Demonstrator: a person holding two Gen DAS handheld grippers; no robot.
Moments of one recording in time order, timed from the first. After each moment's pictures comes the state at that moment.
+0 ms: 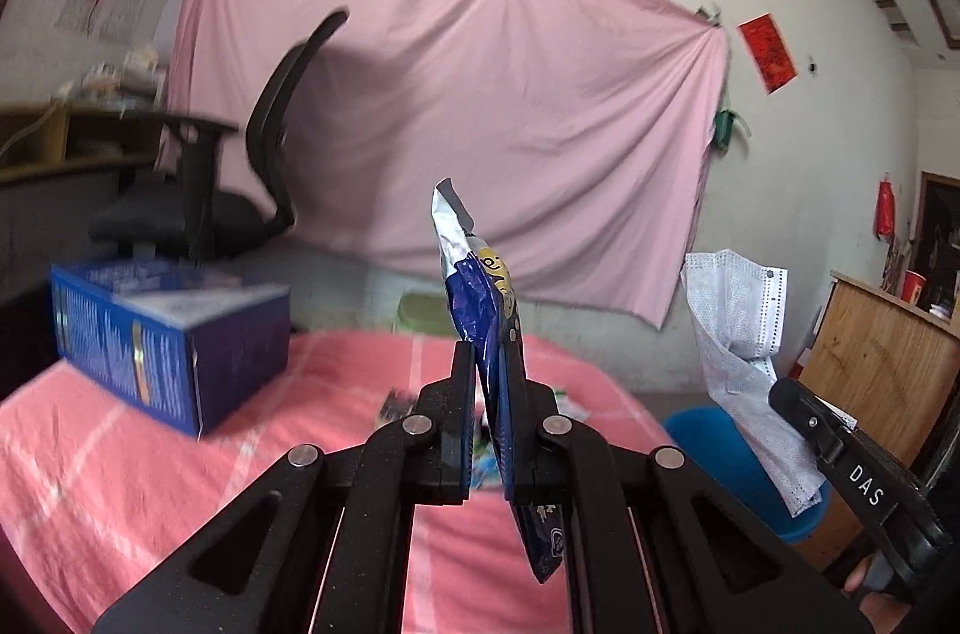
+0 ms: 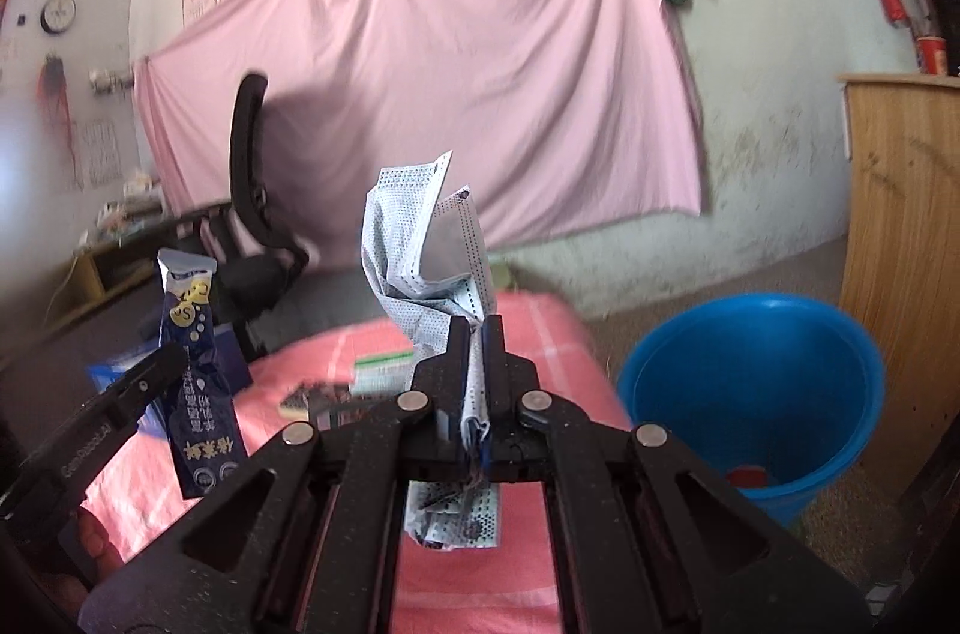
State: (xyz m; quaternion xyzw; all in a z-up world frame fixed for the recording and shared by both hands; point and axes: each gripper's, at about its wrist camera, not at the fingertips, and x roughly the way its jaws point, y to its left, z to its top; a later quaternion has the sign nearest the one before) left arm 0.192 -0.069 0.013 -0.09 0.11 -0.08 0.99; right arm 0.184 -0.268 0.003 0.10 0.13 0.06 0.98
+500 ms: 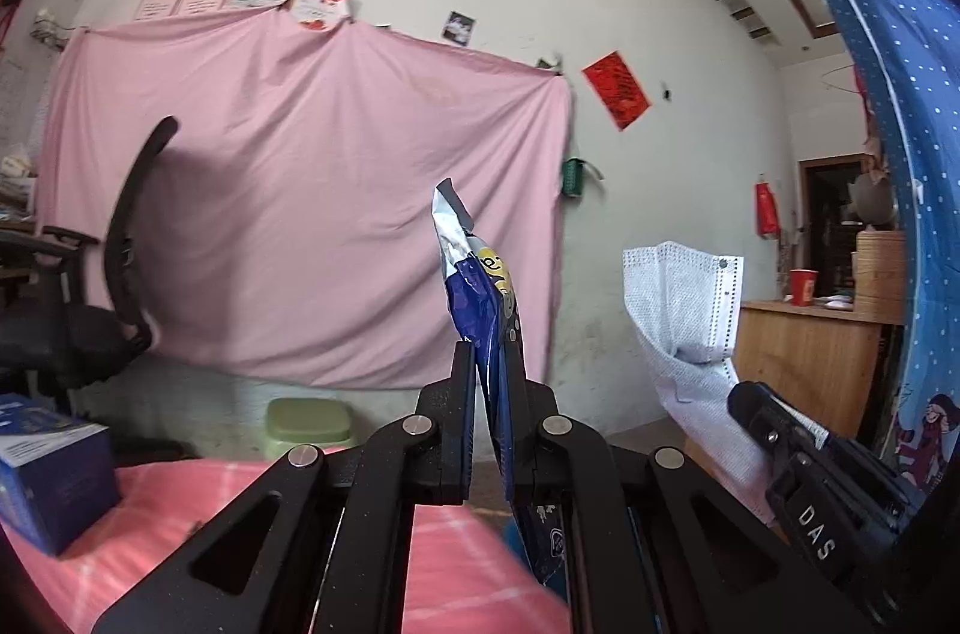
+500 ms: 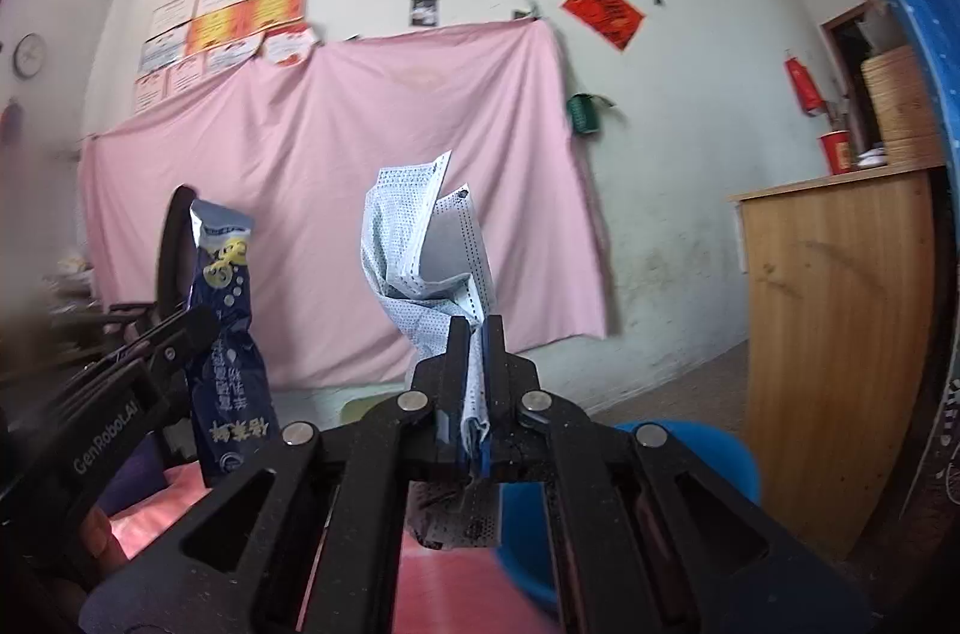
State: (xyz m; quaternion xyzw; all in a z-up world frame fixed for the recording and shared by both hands) left arm 0.207 -0.182 0.062 -0.04 0.00 -0.22 0.97; right arm 0.150 -0.331 0.038 0.09 -0.01 -0.06 0.99
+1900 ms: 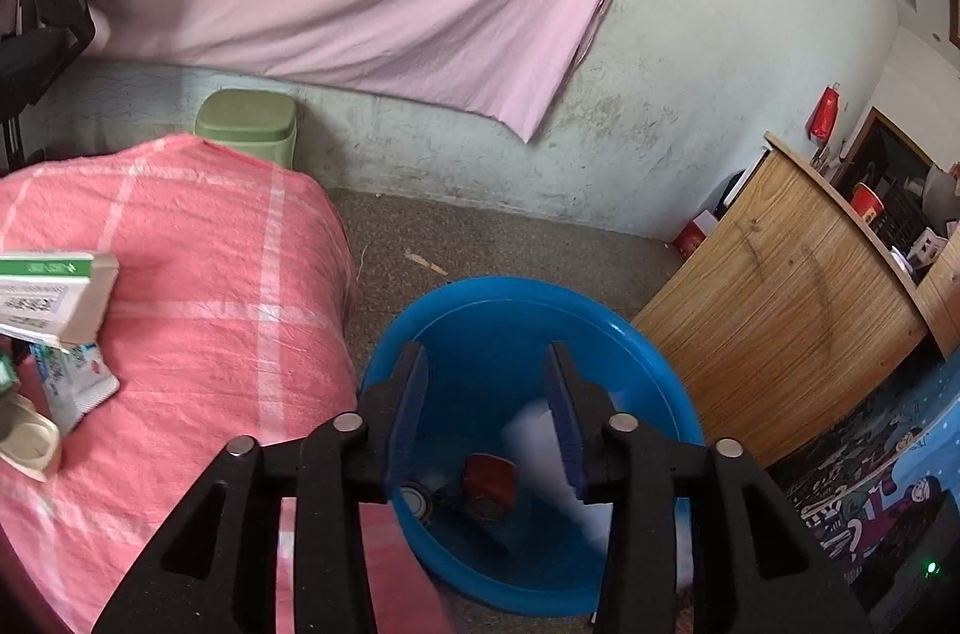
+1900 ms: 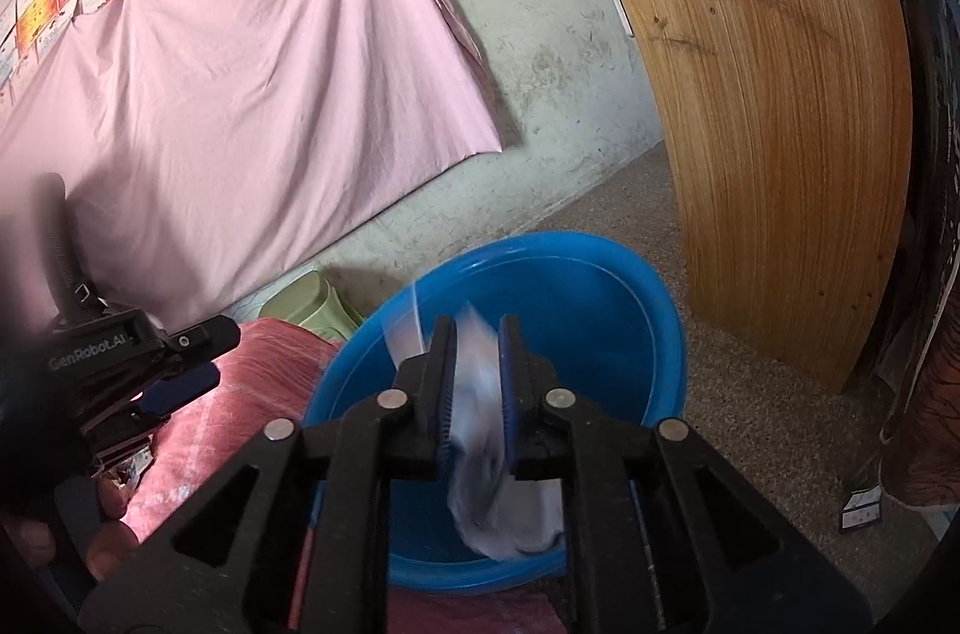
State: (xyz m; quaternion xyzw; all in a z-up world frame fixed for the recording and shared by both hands) left arm 0.336 -0.301 -0.008 -0.12 0.35 -0.23 0.90; right arm 0.223 -0.461 -0.071 0.24 0.20 -0.12 0.94
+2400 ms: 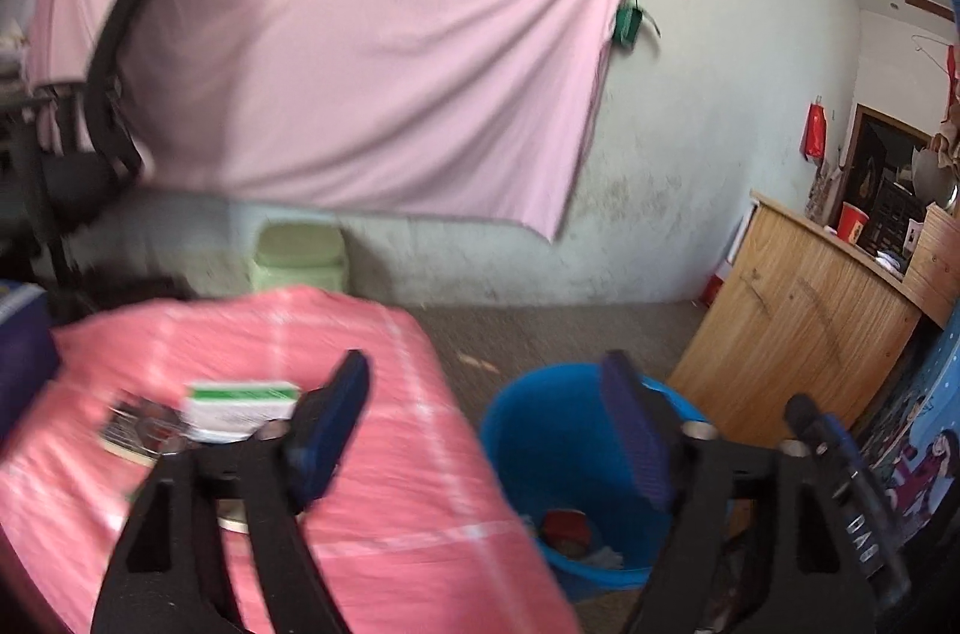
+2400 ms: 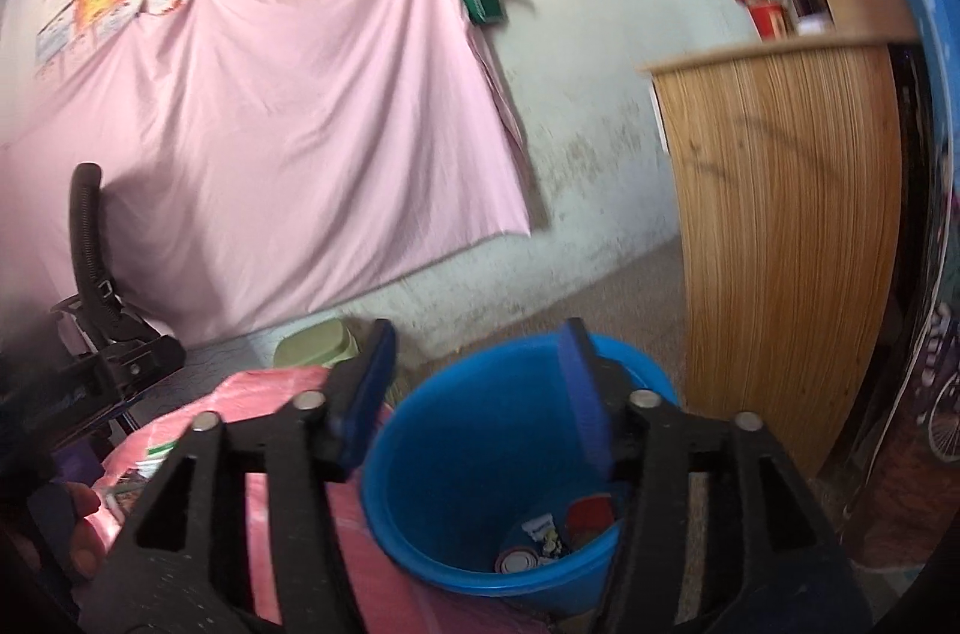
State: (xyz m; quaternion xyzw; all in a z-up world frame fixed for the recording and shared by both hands) left arm 0.269 -0.216 0.047 -0.07 0.22 -0.20 0.95; right arm 0.182 -0.415 0.006 0.16 0.12 -0.12 0.97
